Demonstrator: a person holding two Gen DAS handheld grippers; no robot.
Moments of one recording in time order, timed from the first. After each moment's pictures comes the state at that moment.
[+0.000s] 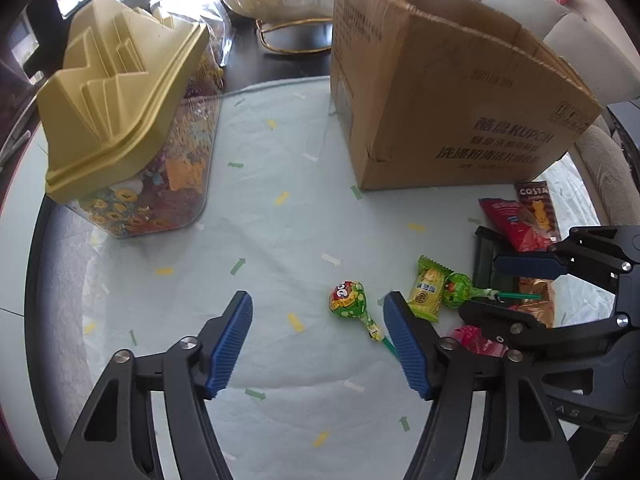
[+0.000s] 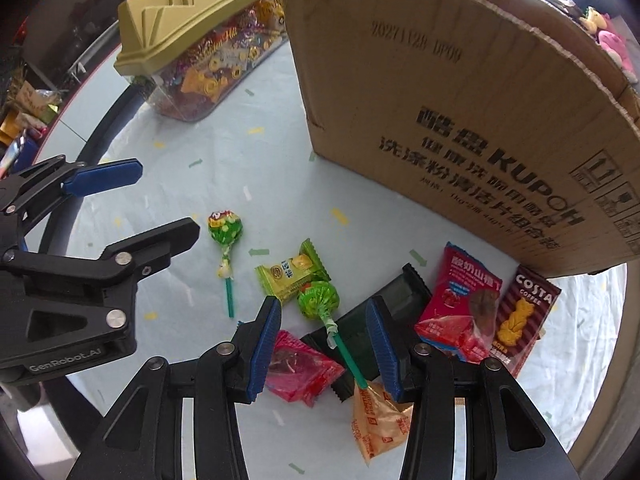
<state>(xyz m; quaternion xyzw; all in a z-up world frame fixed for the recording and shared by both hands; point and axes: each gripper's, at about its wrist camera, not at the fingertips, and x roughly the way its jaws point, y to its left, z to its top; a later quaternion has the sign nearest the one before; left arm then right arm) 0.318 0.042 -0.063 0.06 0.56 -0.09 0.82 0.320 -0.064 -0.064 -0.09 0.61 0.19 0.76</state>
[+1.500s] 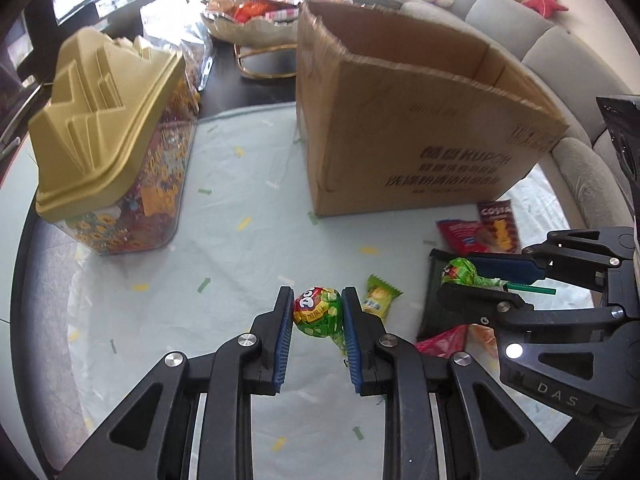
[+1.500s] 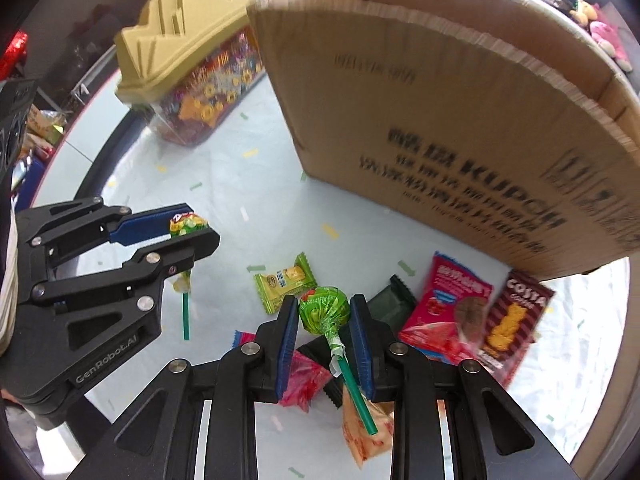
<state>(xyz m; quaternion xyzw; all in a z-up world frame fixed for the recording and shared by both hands) 0.310 0.024 -0.040 0.03 0.53 -0.12 0.84 0.324 -0.076 -0.047 -0.06 0.58 0.20 0.79</state>
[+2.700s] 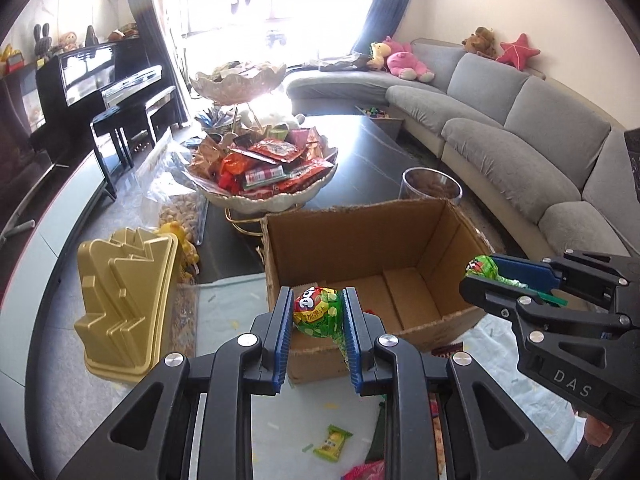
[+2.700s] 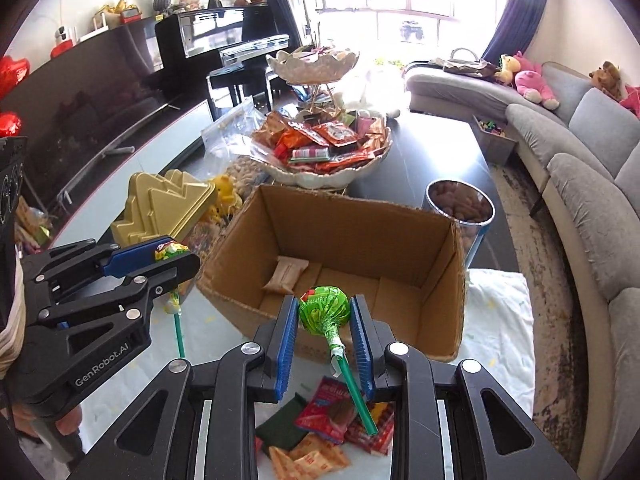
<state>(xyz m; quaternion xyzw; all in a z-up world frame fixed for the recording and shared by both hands) 0.367 -0.027 0.086 0.04 0.38 -0.13 0.91 0.357 -0.149 0.092 -0.02 0.42 0.12 0.90</state>
